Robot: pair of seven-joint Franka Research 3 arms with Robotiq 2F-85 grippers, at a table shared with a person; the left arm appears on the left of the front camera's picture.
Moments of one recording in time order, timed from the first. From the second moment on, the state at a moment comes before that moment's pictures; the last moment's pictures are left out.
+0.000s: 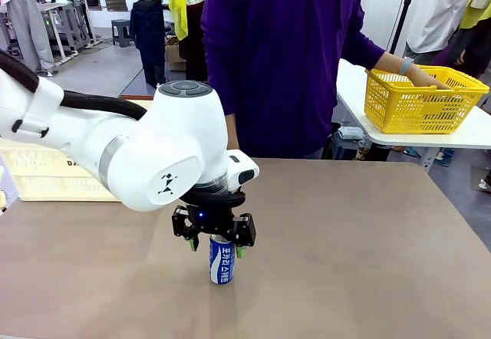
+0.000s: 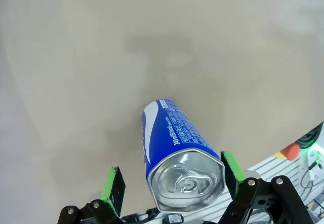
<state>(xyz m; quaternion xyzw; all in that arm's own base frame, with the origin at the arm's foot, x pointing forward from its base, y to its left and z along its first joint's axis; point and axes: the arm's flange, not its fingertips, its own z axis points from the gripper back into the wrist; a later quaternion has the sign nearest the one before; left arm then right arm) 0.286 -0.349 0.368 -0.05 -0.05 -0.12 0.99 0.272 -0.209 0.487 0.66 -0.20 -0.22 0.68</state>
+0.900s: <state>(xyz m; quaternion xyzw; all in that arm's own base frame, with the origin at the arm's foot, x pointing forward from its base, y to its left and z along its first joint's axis) 0.287 -0.357 0.370 -0.04 -0.08 -0.13 0.99 0.272 -0.209 0.487 0.66 -0.20 -0.22 0.68</state>
